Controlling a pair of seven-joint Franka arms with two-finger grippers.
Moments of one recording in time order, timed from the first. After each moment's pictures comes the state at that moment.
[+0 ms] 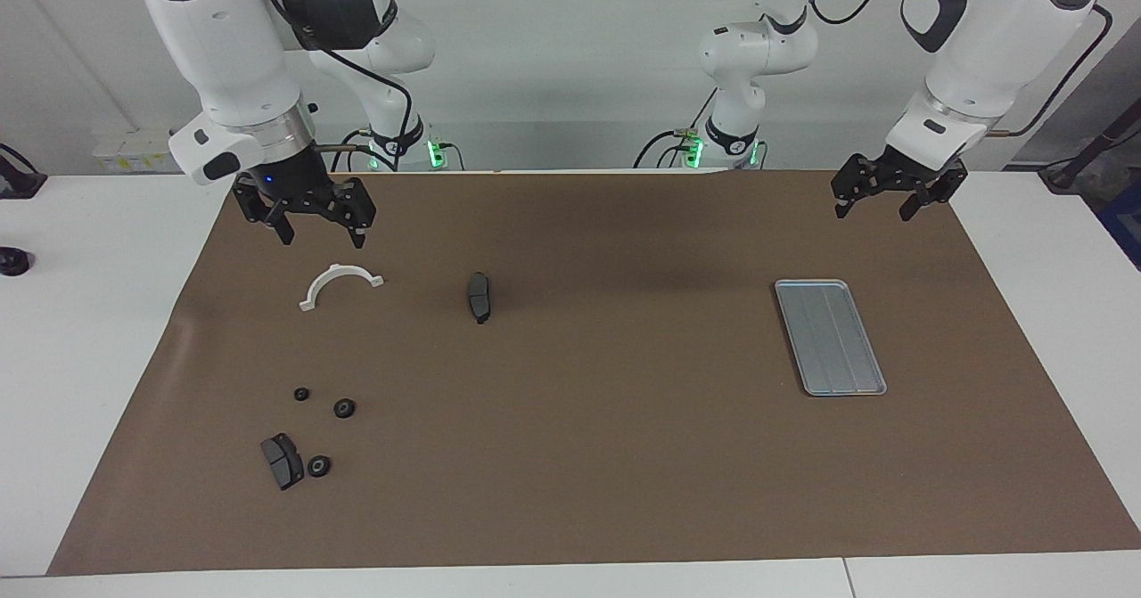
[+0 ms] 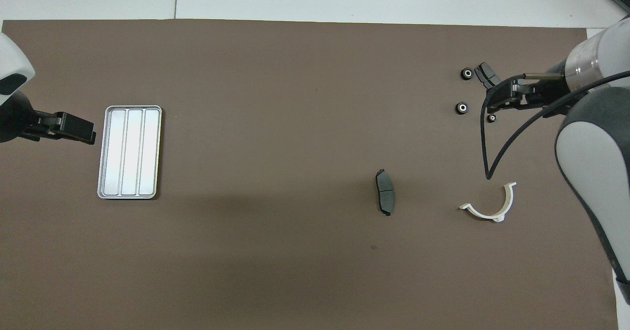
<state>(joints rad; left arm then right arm) 0.05 0.01 -0.11 -1.62 -0.01 1.60 0.06 0.08 0.12 0.03 -1.48 -0.02 1.63 0.21</state>
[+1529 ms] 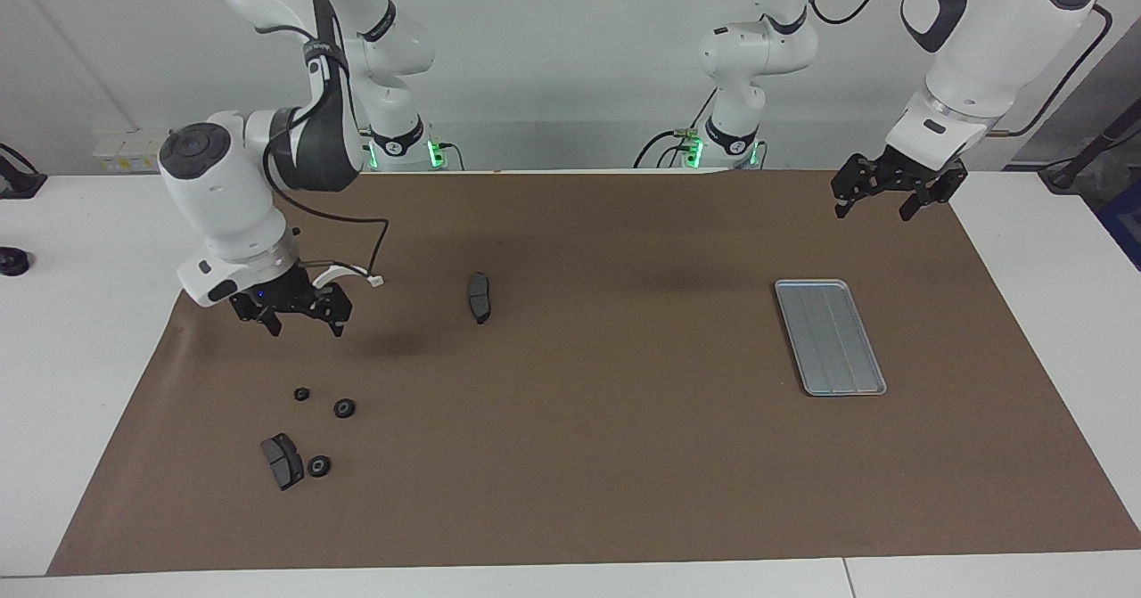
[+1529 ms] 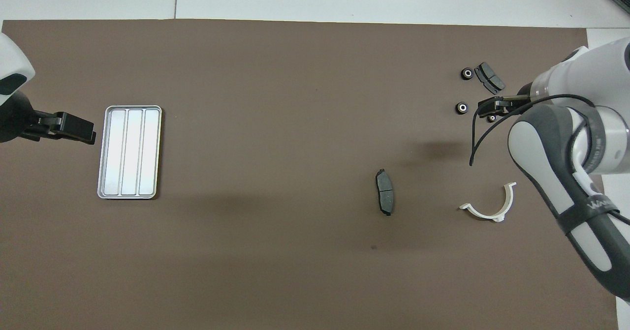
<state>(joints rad) 0.05 0.01 -0.11 -1.62 -0.01 1.60 0.06 -0.04 0.26 0.02 -1.80 -0.05 2.15 0.03</state>
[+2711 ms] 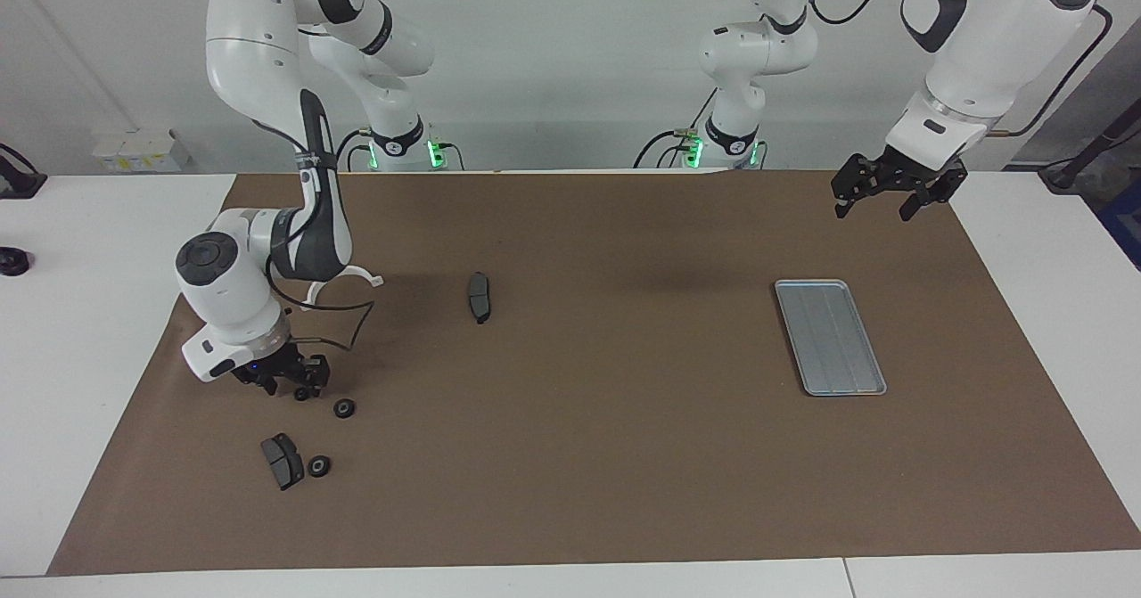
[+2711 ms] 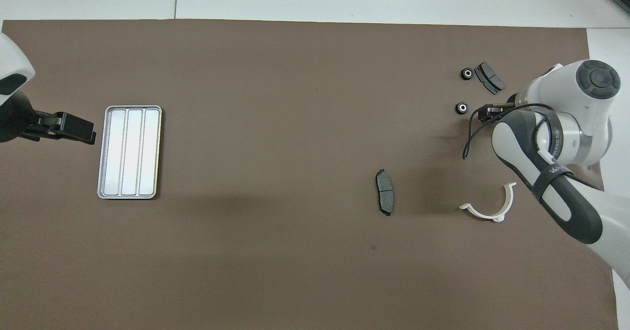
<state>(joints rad) 0.05 0.01 -0.11 -1.62 -0.01 1.60 0.06 -0.12 0.47 0.02 -1.80 -0.10 2.34 0.02</state>
